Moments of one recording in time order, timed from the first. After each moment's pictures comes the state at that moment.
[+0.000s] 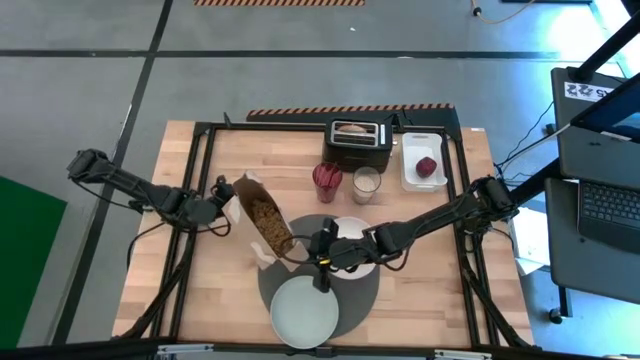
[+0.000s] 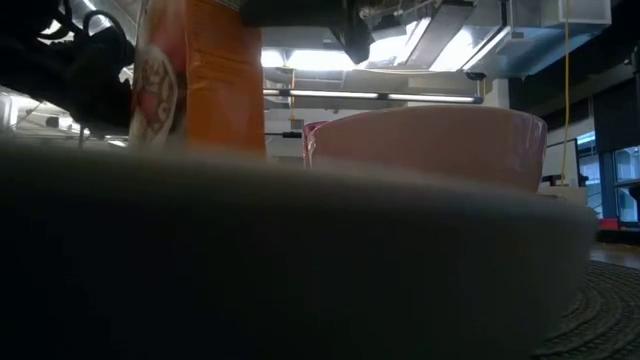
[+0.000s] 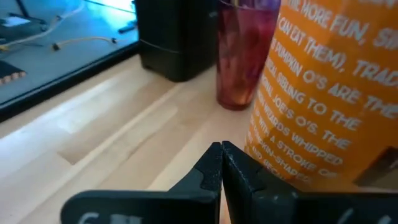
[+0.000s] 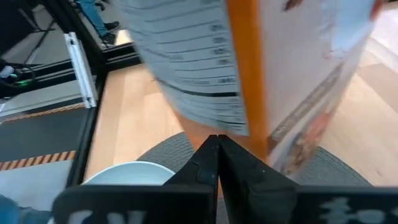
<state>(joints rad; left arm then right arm) -0.32 0.60 0.21 -0.13 -0.75 -0.46 0.36 1.85 1.37 -0.03 0.32 0.44</state>
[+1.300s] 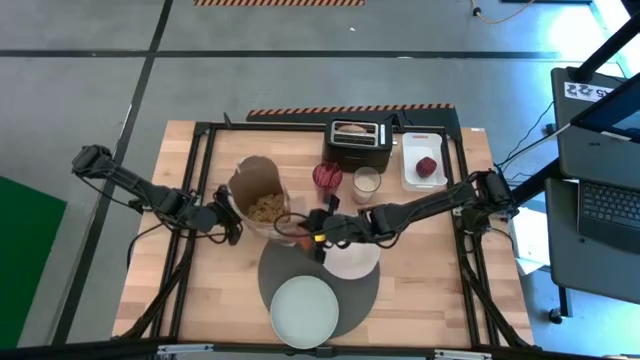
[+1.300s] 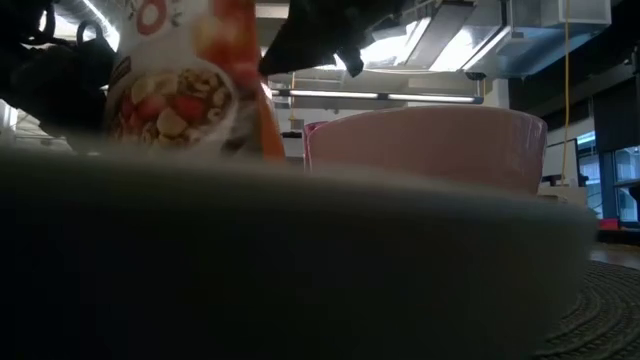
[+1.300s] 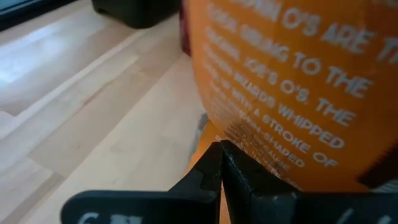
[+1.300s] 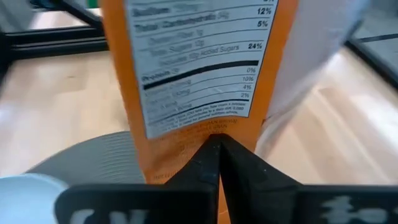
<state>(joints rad) -0.42 0.60 0.21 -0.28 -0.62 -0.62 0.23 1.85 1.37 -0.08 0.41 0.23</state>
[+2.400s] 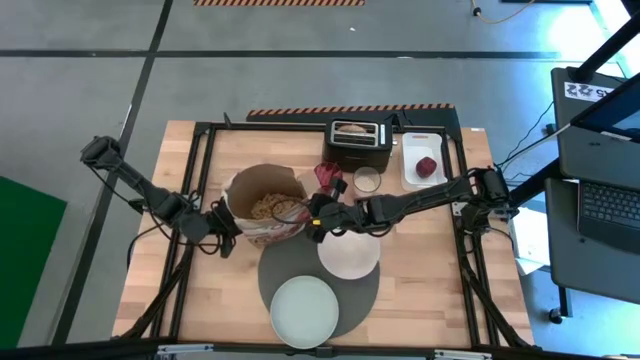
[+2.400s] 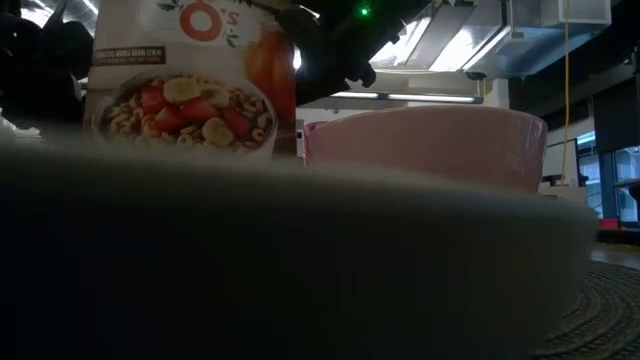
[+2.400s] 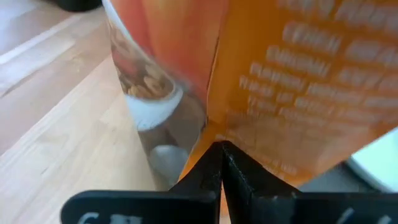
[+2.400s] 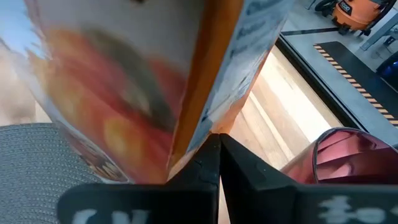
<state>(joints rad) -0.59 0.60 0.21 -0.26 -0.61 -0.71 0.18 1.85 1.37 -0.18 0.56 0.18</state>
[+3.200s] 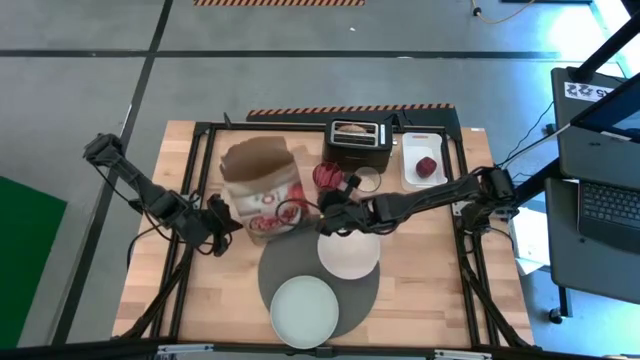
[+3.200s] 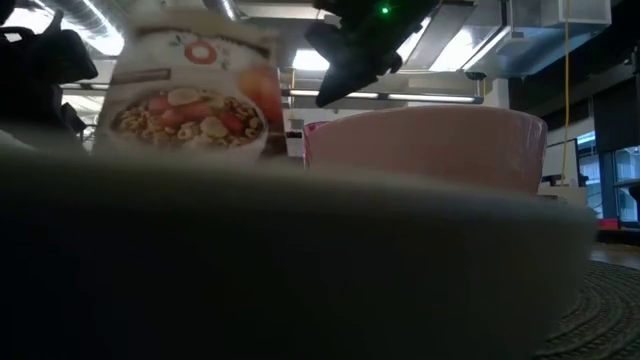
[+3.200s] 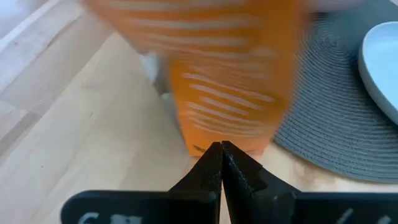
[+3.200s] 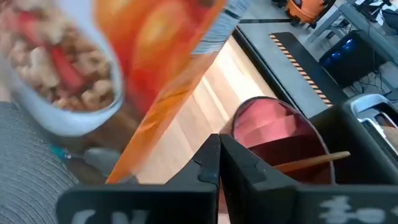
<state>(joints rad) -0.64 0.60 0.32 -0.63 -0.59 -0.86 0.18 1.79 1.37 -0.38 0.73 0.21</state>
